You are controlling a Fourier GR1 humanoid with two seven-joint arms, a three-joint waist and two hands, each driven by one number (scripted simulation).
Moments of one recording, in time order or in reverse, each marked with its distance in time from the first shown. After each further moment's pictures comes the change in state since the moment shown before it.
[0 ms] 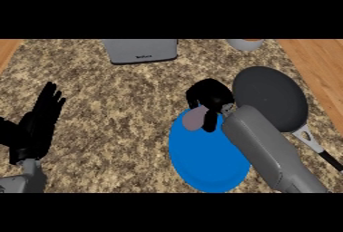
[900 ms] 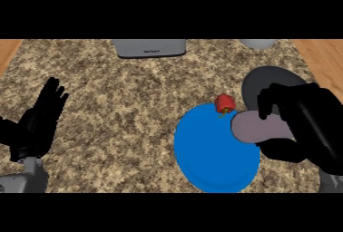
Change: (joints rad) left arm -0.016 -0.009 -0.014 -0.041 0.001 -0.012 0.007; right arm 0.421 -0.344 -0.201 -1.060 0.053 -0.087 0.307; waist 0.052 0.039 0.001
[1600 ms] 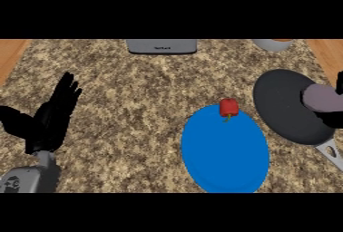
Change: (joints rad) left arm -0.050 -0.039 -0.037 0.023 -0.028 -0.021 -0.002; right arm 0.089 -0.069 -0.447 0.370 -0.182 -0.146 -0.395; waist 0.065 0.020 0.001
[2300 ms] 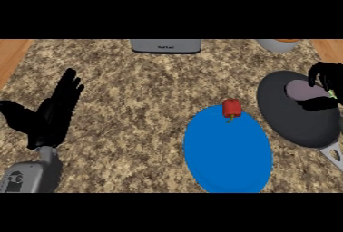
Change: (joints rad) left arm -0.034 -0.010 0.006 0.013 -0.019 -0.008 0.010; right arm -0.298 0.055 -0.015 0.802 0.073 -0.199 -0.463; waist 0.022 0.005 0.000
